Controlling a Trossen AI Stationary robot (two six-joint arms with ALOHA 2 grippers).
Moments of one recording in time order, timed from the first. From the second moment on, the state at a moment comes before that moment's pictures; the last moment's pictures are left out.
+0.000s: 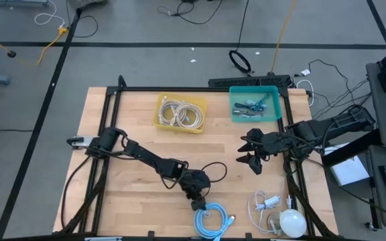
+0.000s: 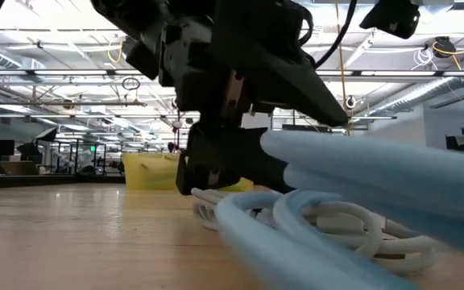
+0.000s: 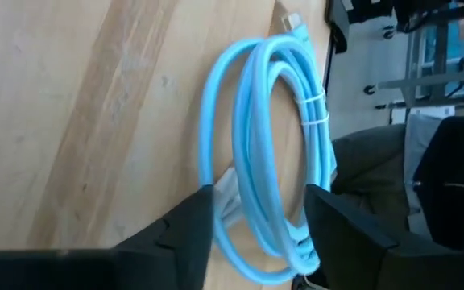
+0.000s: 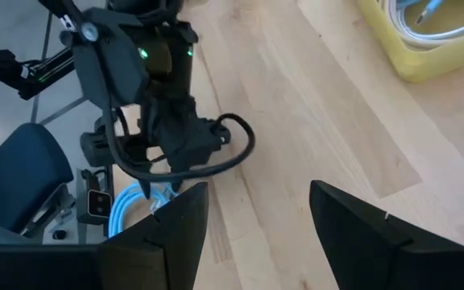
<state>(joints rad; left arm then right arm) -0.30 2.13 1.30 0.13 0.46 -0.93 0.32 1.00 0.99 -0.68 0.16 0.72</state>
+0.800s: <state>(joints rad) -0.28 2.15 1.30 0.29 0.55 -1.02 0.32 1.00 0.99 -0.64 0.16 0.72</state>
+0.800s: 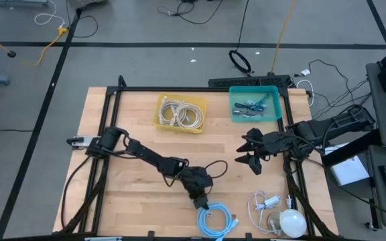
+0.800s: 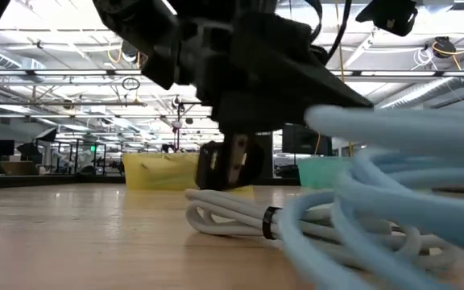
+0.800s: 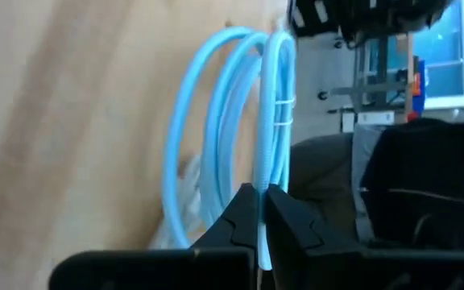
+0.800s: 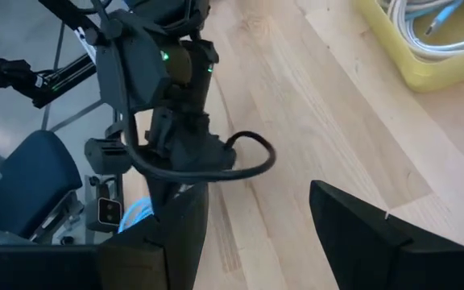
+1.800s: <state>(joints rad) 0.14 1.53 1.30 -0.50 -0.12 -0.86 0.32 1.00 0.98 -0.57 0.24 0.69</state>
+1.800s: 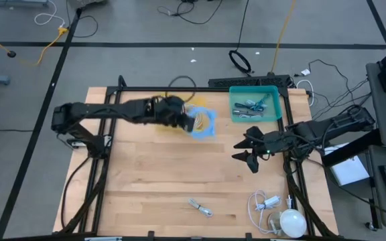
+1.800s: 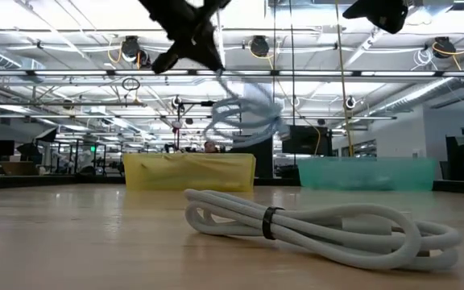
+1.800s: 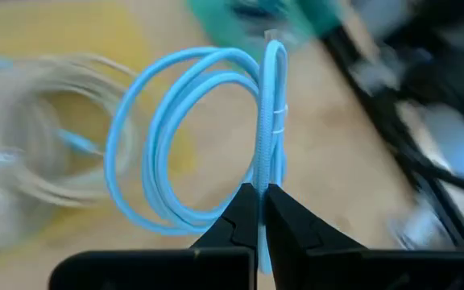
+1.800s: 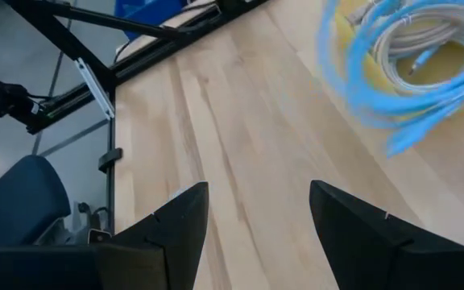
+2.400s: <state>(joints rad) 0.37 1.55 1.30 -0.73 -0.08 -0.86 0.33 1.01 0.88 -0.39 0.21 0.74</state>
